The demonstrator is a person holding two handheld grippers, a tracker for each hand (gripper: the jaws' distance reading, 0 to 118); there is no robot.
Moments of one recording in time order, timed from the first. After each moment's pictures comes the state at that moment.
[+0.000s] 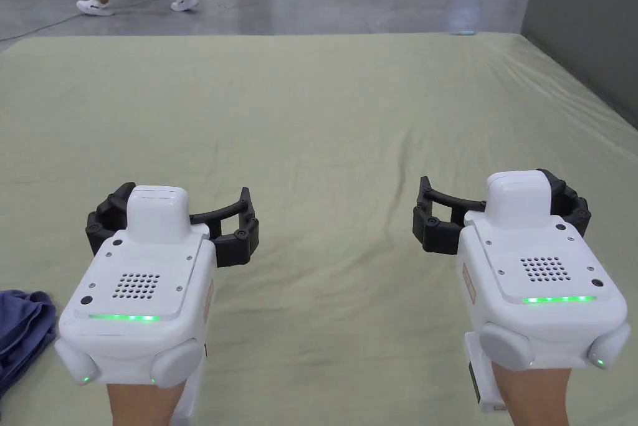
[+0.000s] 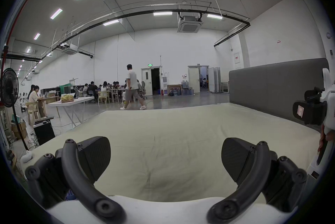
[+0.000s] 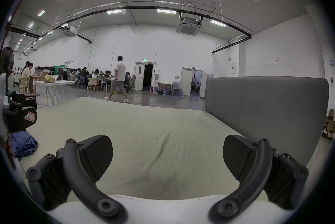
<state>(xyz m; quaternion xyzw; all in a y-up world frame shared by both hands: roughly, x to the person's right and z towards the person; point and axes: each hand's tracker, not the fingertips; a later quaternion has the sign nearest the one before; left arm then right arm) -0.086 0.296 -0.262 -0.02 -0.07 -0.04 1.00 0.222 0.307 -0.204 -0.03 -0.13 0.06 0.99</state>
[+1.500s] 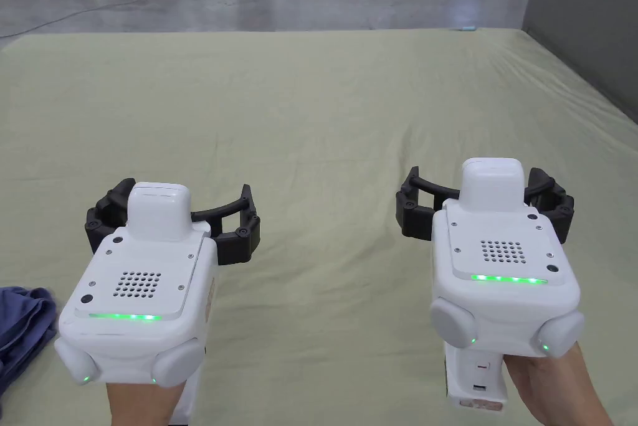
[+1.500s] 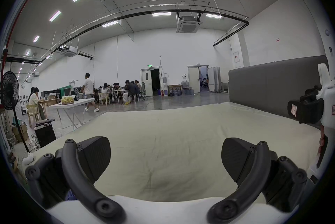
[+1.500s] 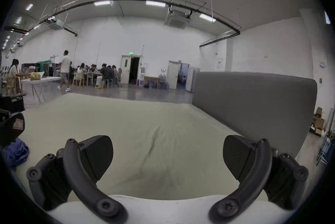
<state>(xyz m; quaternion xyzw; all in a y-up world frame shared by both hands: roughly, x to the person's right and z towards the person) -0.085 0.297 -0.258 -0.02 -0.07 -0.05 1.00 0.189 0.315 -0.214 -0.05 -0.21 0.06 0.97</state>
